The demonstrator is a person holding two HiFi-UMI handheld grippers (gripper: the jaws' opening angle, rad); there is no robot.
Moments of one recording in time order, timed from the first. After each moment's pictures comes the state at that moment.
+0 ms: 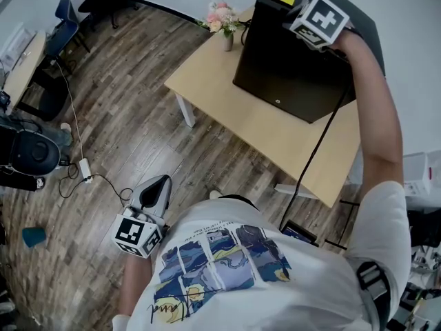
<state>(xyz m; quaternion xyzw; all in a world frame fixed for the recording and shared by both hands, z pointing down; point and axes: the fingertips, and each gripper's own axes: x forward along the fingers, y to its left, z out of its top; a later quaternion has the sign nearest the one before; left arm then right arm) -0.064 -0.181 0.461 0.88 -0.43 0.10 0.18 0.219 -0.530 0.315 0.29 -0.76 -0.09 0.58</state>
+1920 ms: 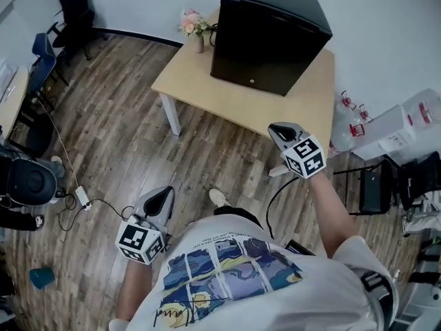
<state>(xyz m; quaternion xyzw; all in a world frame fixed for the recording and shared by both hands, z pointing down) -0.111 -0.058 0.454 0.93 -0.32 0.09 0.16 0.204 -0.156 0.471 0.49 -0.81 0.06 0.31</state>
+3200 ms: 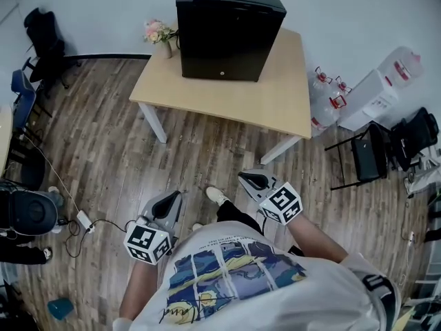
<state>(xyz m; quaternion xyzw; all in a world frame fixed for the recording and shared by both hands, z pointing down) -0.073 -0.010 0.465 0.96 -0.22 0.12 0.16 0.099 0.019 0.503 0.49 -0.84 0.12 0.19</state>
